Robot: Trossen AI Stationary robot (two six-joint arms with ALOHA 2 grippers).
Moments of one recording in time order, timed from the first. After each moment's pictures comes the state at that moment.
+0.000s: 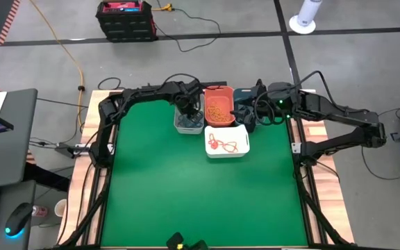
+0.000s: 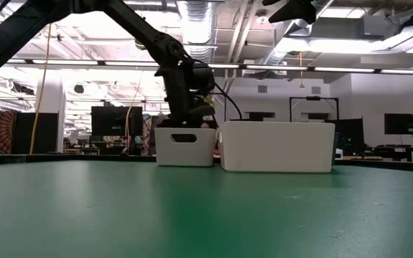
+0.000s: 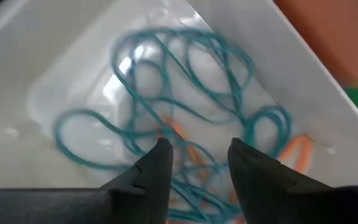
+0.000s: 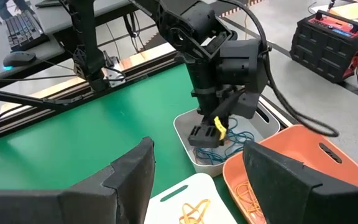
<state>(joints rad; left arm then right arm) 0.54 2.08 1.65 -0.78 0.04 -0.22 -0.20 1.12 1.26 -0.57 0.13 0.23</state>
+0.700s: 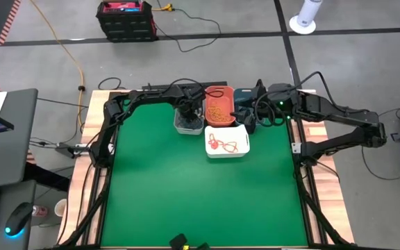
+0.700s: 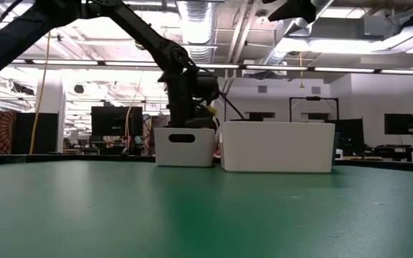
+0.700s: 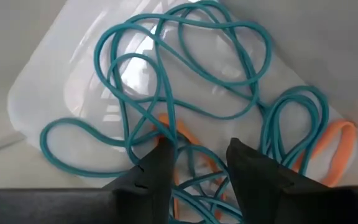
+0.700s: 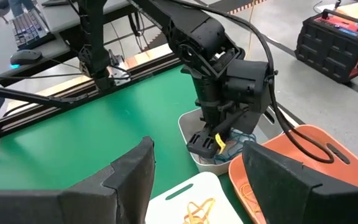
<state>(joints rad) 0.51 2.17 1.65 -0.80 -0.03 -0.08 -0.19 1.12 1.26 -0.57 0.13 0.24</state>
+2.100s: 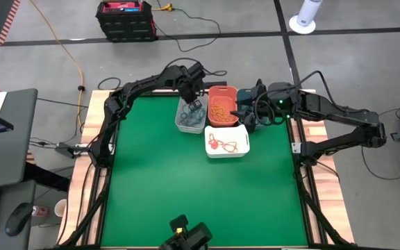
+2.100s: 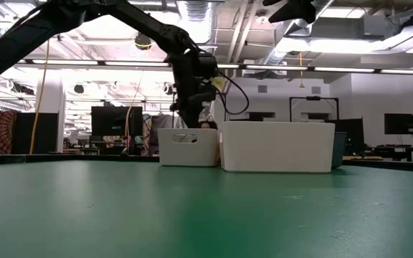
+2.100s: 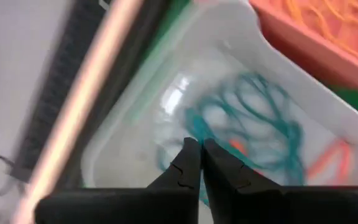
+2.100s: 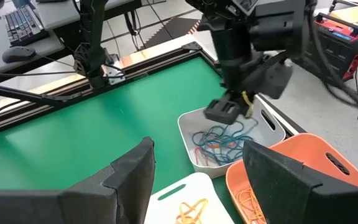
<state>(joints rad) 0.61 2.18 2.00 -1.00 -0.05 0.14 -0.20 1.12 1.26 -0.57 0.13 0.21</state>
